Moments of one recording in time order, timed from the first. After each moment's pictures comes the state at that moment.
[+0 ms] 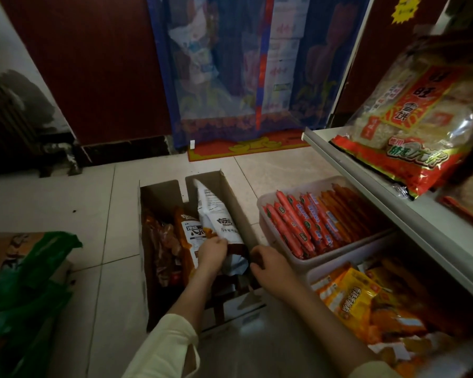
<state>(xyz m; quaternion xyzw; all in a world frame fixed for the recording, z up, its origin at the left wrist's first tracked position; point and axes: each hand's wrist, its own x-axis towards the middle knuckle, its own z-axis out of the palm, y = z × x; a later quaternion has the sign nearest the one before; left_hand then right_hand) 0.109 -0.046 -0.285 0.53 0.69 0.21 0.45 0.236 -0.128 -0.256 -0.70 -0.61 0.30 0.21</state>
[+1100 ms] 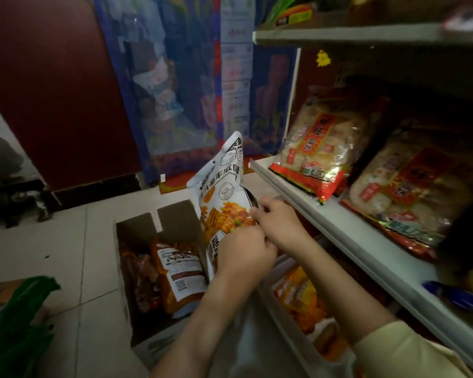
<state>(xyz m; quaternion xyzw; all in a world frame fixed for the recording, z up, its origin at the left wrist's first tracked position) 0.179 -0.192 -0.076 0.86 0.45 0.21 0.13 0.280 -0.176 -0.077 -0.73 -0.51 0.24 0.39</state>
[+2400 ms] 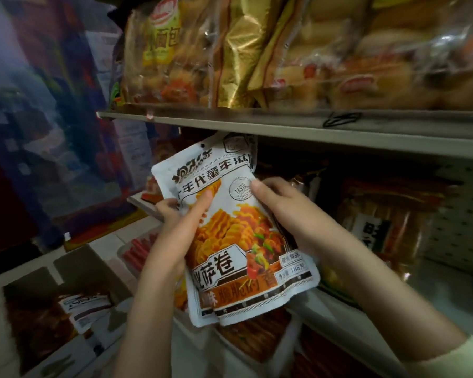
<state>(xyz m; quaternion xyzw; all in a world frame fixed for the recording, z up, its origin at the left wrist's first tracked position) 0.271 -0.420 0.024 0.60 0.36 0.37 0.62 0.392 -0.551 0.058 -0.72 -0.39 0.20 0.54</state>
